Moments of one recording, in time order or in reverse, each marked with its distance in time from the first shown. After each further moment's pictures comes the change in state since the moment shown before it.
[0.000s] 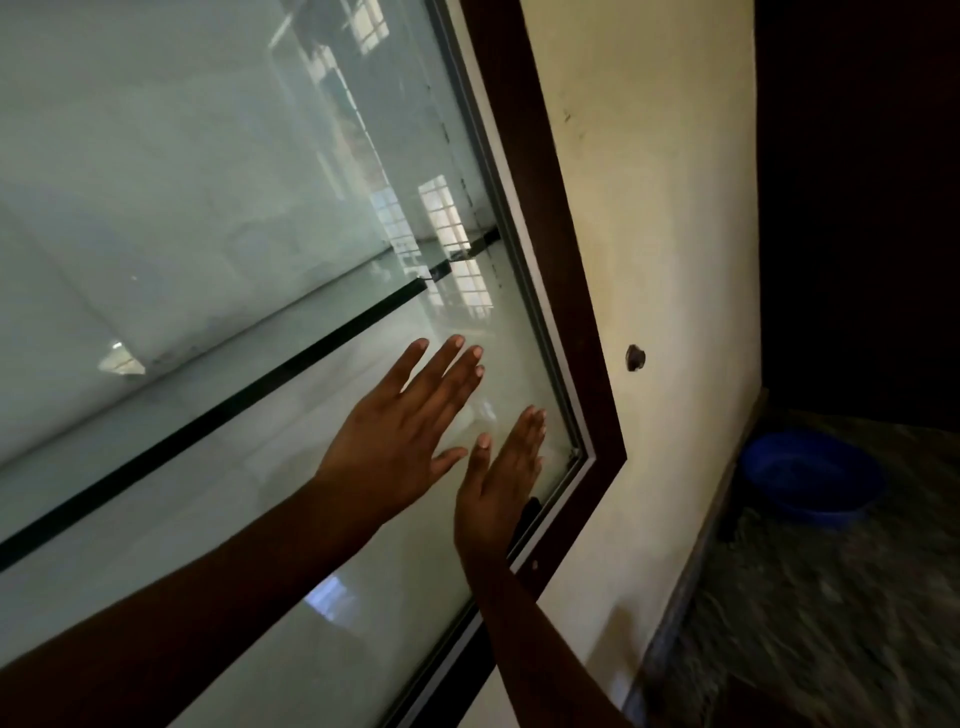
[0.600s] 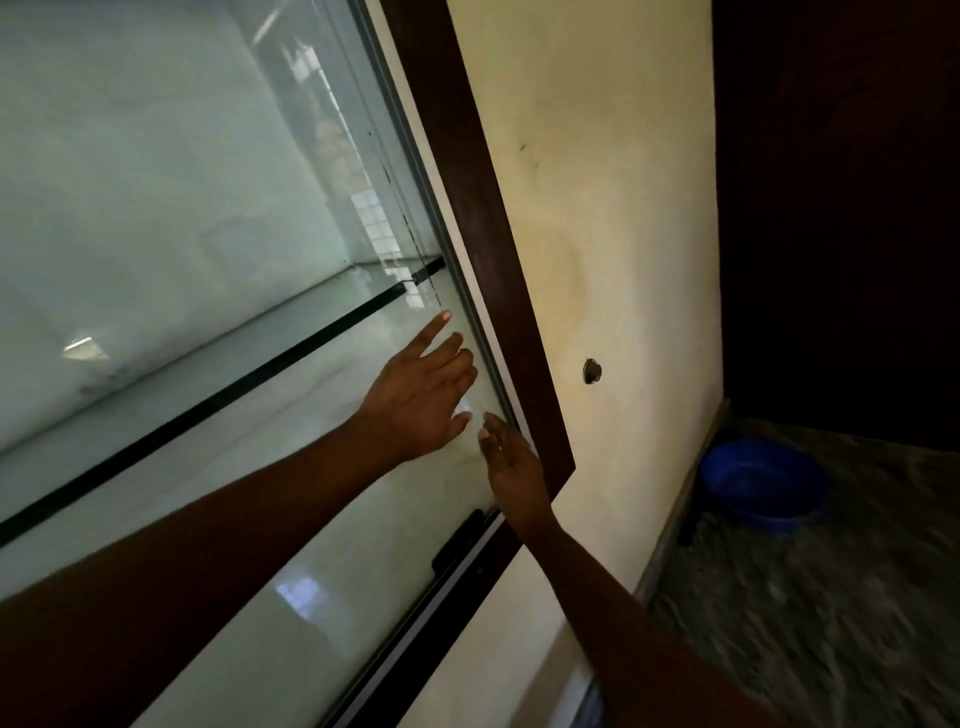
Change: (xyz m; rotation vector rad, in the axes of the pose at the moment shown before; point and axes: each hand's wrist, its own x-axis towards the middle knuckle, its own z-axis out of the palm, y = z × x) left_hand 0.080 0.005 -0.004 -0.143 0.065 0.110; right_hand 0.071 -0.001 -0.090 0.141 -0.529 0.212
